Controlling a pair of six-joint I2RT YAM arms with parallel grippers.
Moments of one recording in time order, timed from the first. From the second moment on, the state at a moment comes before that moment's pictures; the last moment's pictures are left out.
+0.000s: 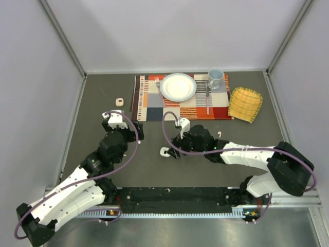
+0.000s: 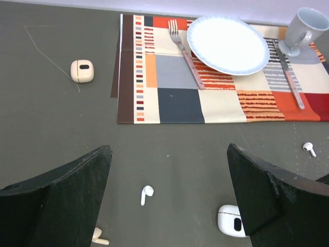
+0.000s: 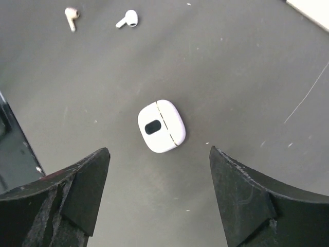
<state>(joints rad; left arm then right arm) -0.76 0.64 0.58 -0.14 -0.62 -0.31 0.92 1.39 0.64 0.21 -0.11 0.31</state>
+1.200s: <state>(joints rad) -0.73 0.56 0.51 -0.16 -0.62 -0.31 0.90 1.73 0.56 0.68 -0.42 -0.30</state>
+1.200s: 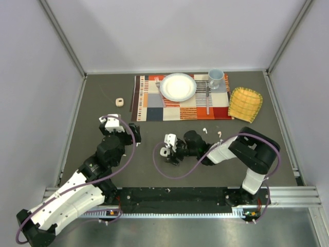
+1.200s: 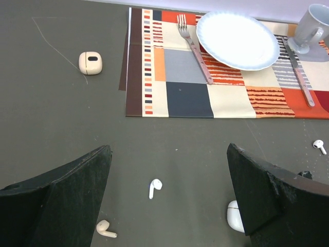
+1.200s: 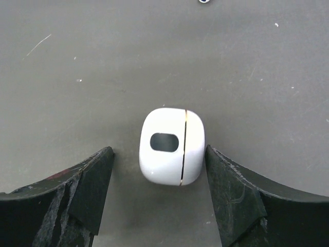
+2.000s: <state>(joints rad) -0.70 0.59 0.51 -0.17 -0.50 -0.32 0.90 1.65 0.55 0.63 -0.33 -0.31</state>
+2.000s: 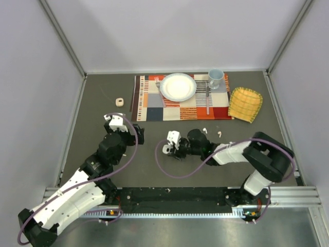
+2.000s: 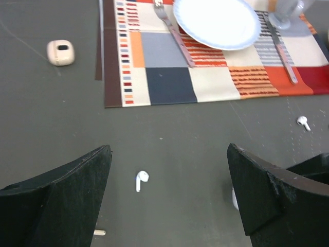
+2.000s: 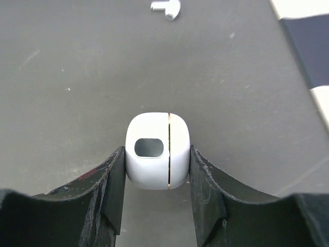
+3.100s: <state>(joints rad) -0.61 0.68 0.34 0.31 0.38 -0.56 0.92 0.86 0.38 0.48 -0.27 -0.37</state>
